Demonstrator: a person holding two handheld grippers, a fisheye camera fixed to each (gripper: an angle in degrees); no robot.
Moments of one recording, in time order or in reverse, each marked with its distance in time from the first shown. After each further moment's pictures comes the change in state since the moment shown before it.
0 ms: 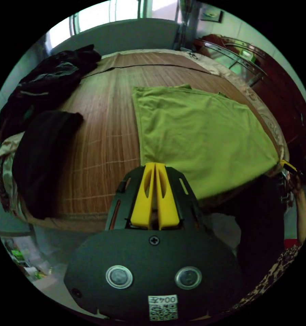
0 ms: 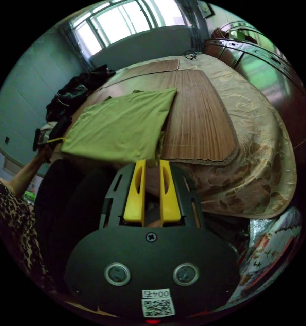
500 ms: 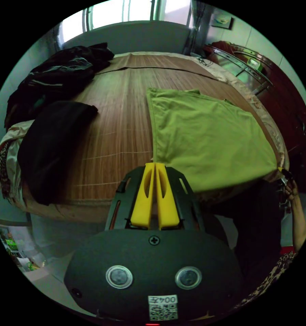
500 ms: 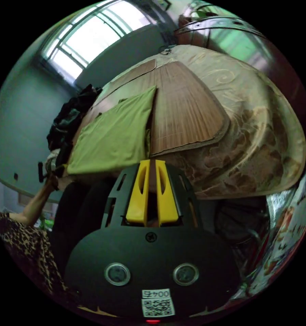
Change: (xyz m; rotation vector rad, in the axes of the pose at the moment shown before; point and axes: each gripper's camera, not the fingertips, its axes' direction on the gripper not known) left arm -0.043 0.053 -0.054 0.010 0.021 -0.035; right arm 0.002 0.042 -0.012 0.059 -0.098 0.271
